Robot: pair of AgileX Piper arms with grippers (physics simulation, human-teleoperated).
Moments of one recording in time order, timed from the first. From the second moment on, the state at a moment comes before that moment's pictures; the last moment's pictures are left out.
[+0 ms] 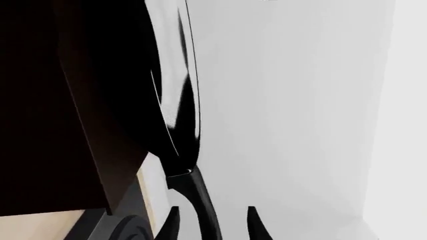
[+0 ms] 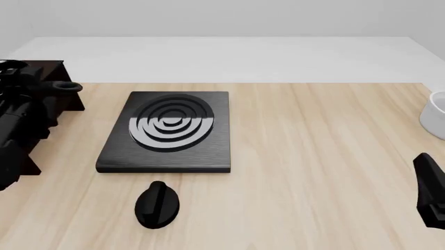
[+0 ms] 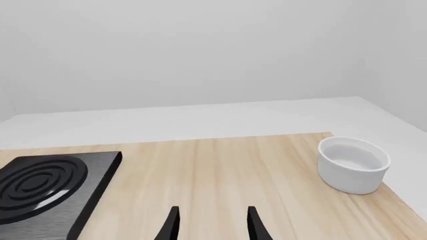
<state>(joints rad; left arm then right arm) 0.16 1.51 -0.45 -0.98 -1.46 -0.04 0.00 0.00 0.00 0.05</state>
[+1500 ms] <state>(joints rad) 0.11 0.69 -0.10 -0.47 -1.32 -0.02 0.00 0.00 -0.01 0.04</state>
